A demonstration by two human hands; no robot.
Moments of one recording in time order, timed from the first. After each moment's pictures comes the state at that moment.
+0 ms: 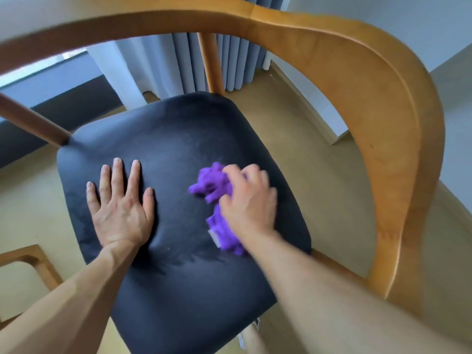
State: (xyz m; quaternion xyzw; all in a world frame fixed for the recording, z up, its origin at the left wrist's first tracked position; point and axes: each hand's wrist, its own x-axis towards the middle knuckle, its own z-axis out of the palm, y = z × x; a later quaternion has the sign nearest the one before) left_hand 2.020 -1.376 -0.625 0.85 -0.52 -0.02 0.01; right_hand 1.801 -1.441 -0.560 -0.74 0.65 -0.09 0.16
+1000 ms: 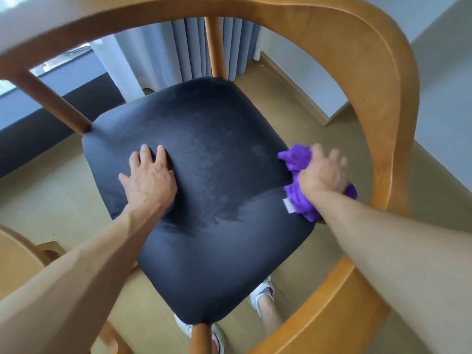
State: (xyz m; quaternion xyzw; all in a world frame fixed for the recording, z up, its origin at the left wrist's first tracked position) left_hand 2.017 -1.383 -0.576 0.82 -0.56 -0.13 -0.04; right_hand 1.710 -1.434 -0.540 -0.55 0.83 0.06 0.11
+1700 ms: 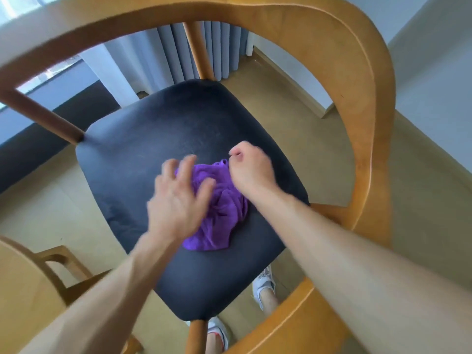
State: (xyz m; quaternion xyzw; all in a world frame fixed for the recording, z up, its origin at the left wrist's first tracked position) left_hand 1.943 -1.351 -0.521 0.78 -0.57 -0.21 0.15; right_hand 1.806 -1.425 -0.510 -0.56 0.73 -0.12 0.38
